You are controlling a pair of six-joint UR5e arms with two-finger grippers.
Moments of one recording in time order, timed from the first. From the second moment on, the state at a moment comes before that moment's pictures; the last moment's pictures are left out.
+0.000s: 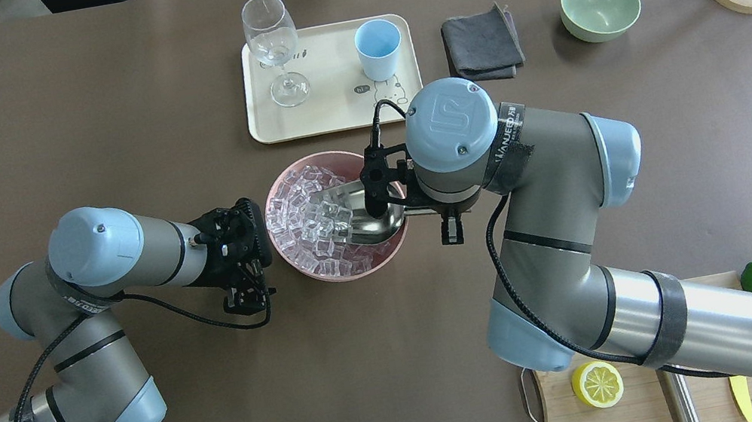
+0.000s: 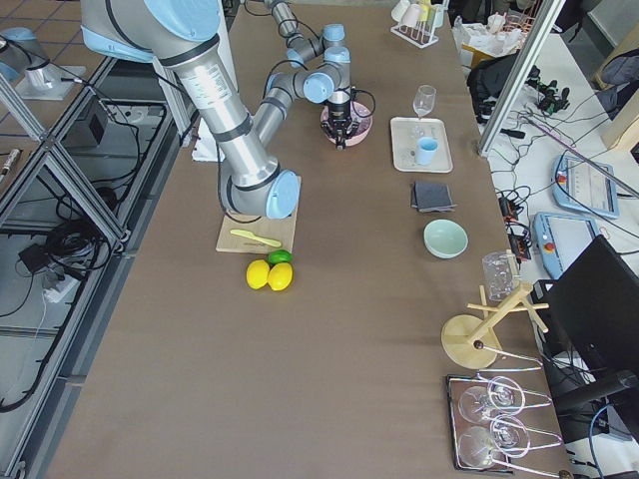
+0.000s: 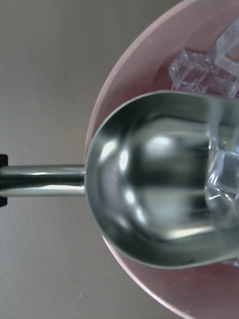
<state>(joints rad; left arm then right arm) -0.53 -1.97 -1.63 -2.25 -1.90 0.12 0.51 -0.90 1.75 -1.78 1.78 -0.24</state>
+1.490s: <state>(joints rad) -0.53 -1.95 -1.63 -2.31 -1.91 0.12 0.65 -0.94 1.77 -1.70 2.07 -0.24</state>
